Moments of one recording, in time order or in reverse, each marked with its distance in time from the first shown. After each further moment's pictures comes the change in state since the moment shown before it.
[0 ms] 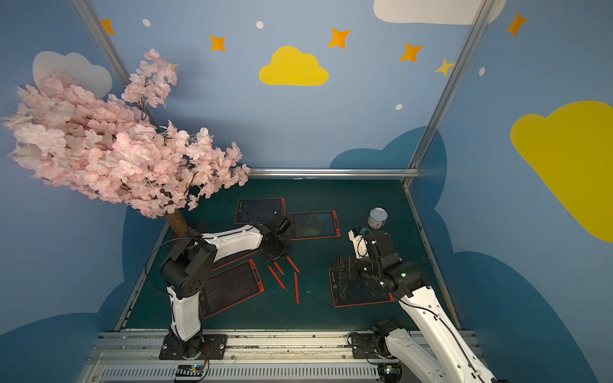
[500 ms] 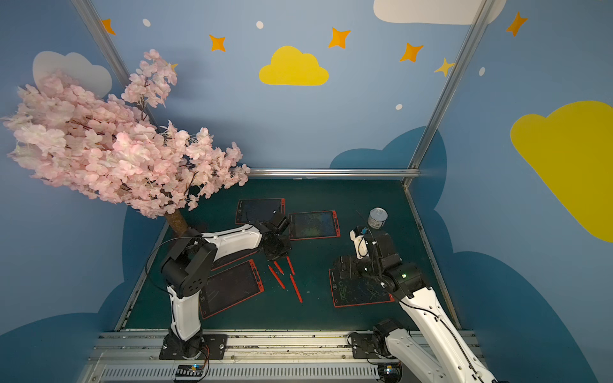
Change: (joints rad) left arm 0.015 0.007 0.000 0.014 0.024 0.019; right arm 0.000 -0.007 -0.001 -0.003 0.026 0.002
